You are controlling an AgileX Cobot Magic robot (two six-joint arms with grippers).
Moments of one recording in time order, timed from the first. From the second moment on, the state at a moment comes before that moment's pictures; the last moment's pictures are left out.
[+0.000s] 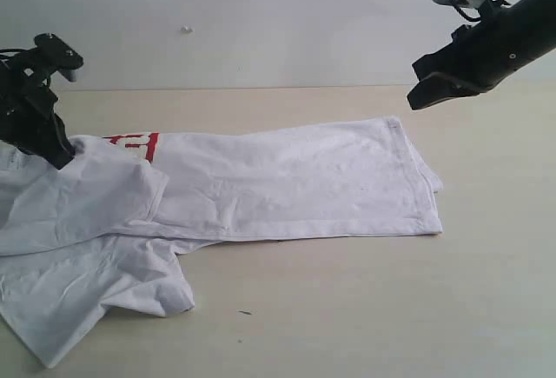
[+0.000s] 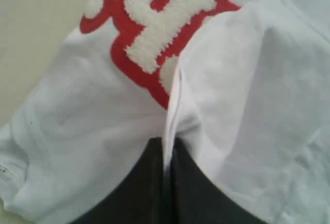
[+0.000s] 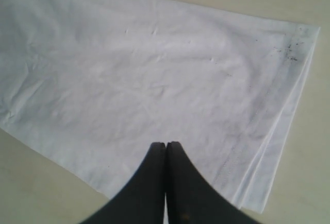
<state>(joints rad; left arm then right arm) -0.07 1.91 -1.33 -0.21 0.74 0.90 -0.15 1.94 -1.46 0.72 0.92 -0.83</state>
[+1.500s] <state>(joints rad) -0.13 1.79 -1.29 -0.43 0.79 0.65 -0.15 1.94 -1.46 0.74 0.92 -0.83</state>
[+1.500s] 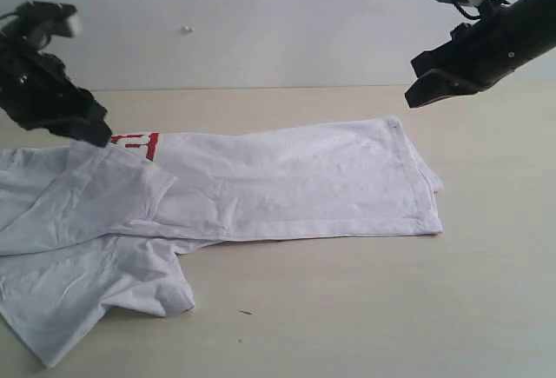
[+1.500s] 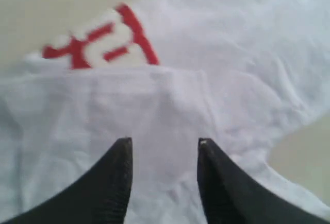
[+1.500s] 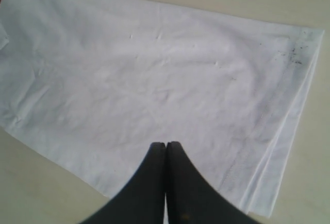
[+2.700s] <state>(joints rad) -0.74 1.81 -0.85 0.33 0.75 0.01 -0.15 1.94 -1.46 0.80 0.93 -0.83</state>
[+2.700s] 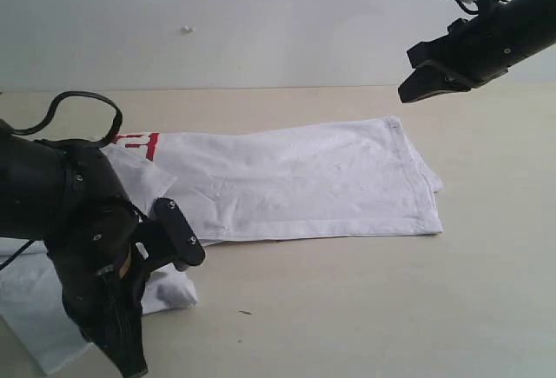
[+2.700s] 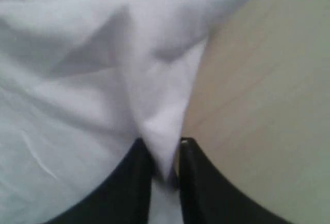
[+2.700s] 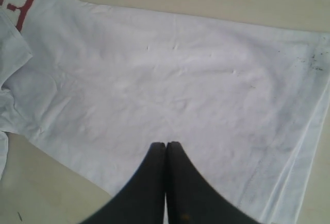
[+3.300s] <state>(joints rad) -0.72 1.76 -0.97 0.48 0.82 0.23 -0.15 1.94 -1.46 0.81 0.93 -0.83</state>
